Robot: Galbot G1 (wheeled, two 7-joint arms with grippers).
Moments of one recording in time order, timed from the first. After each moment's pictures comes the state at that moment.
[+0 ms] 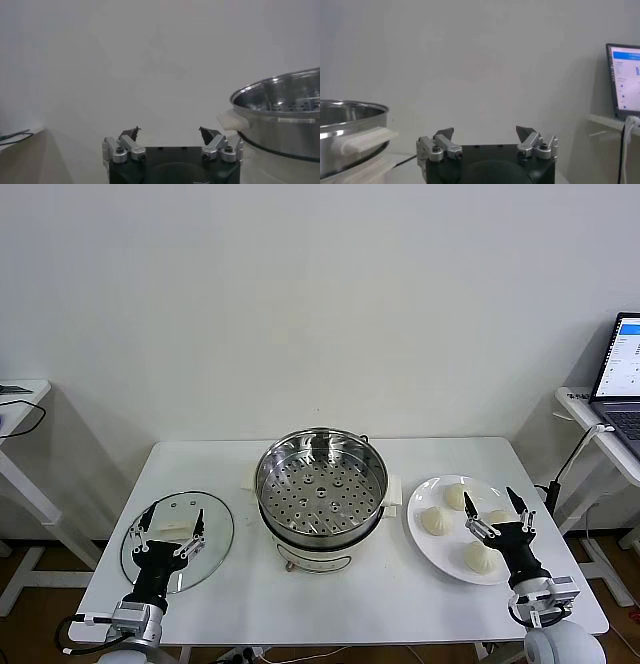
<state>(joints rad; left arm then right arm) 1.57 -1.48 -0.69 -2.08 0.13 0.01 0.09 -1.45 1.18 0.73 1.82 0.34 0.13 -0.15</state>
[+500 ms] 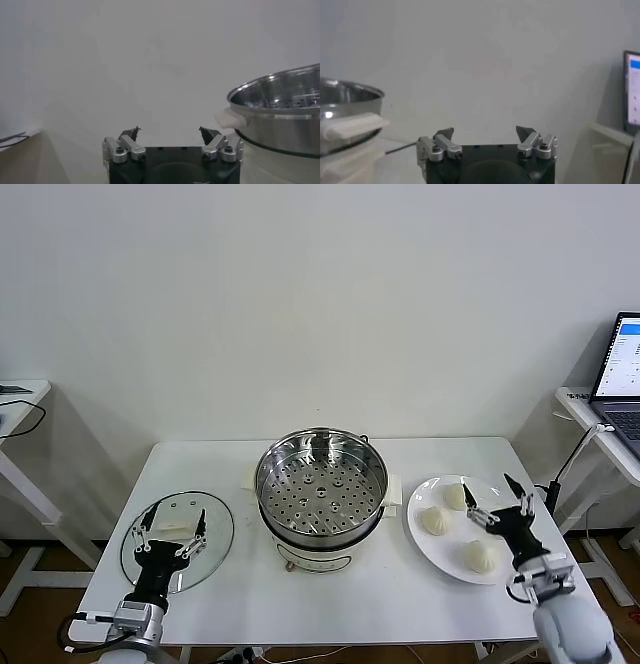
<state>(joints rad) 1.57 -1.45 -0.69 -2.08 0.13 0.01 0.09 -1.26 0.93 0.64 1.72 0.13 0.02 -0.21</state>
